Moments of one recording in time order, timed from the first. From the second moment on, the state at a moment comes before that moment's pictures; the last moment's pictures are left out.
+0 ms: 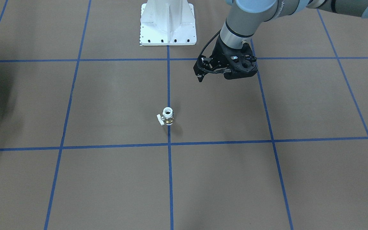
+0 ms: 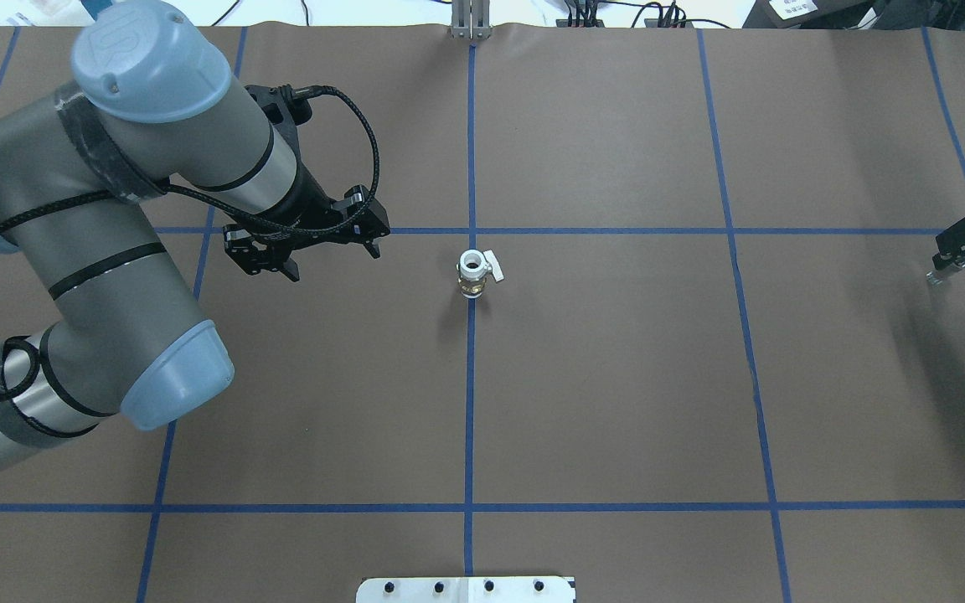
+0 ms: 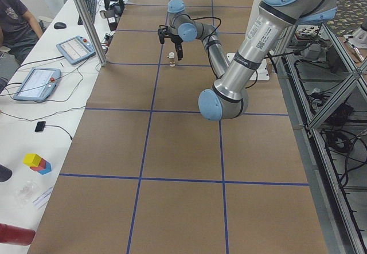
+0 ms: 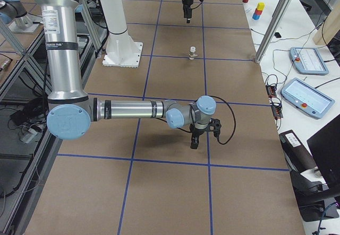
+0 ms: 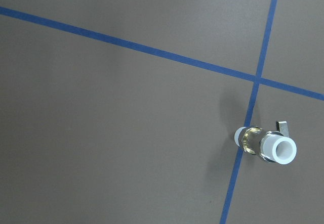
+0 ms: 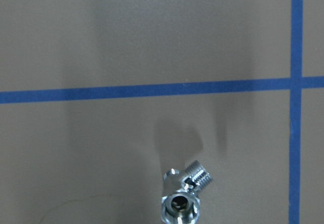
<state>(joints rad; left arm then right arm) -0.72 -2.21 -1.90 -1.44 -2.11 -1.34 1.22 -1.52 1.49 -1.32 2.28 0.48</state>
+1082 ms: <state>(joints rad) -0.72 -2.21 -1.90 -1.44 -2.11 -1.34 1.20 -1.47 1.43 -1.32 2.26 0.54</state>
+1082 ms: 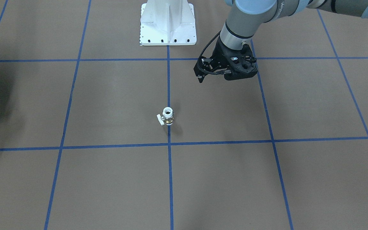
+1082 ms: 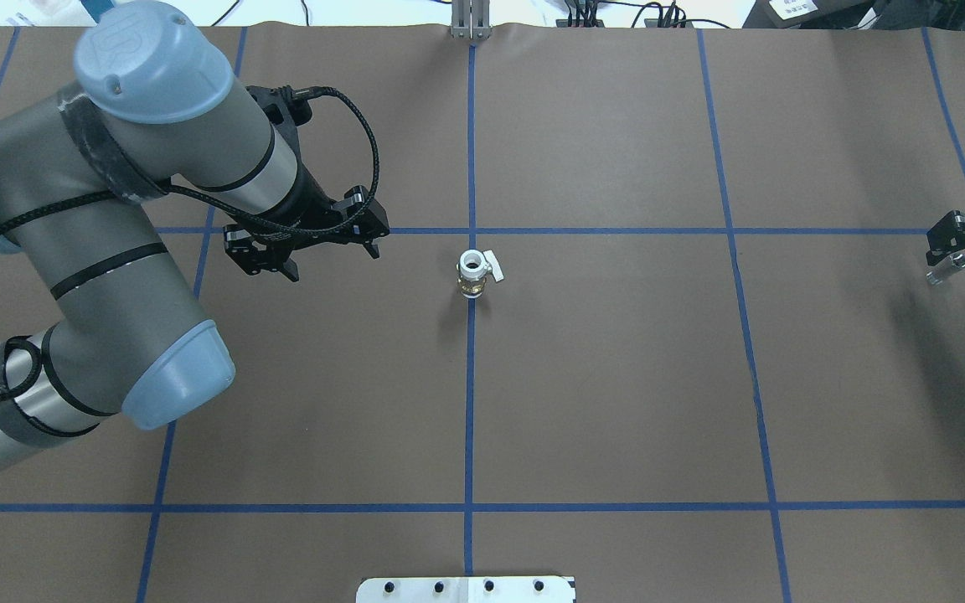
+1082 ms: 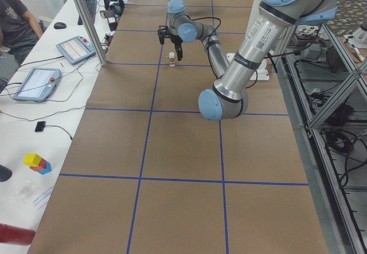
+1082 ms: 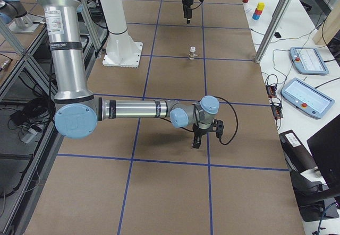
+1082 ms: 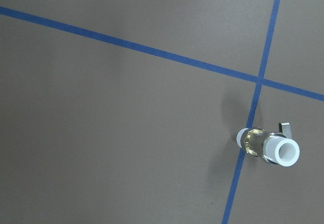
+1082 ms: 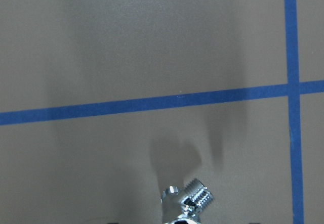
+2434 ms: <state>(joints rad) -0.71 -2.20 -1.90 -1.44 -2.09 -1.34 1.19 -1.46 1.42 -1.32 2.26 0.53</state>
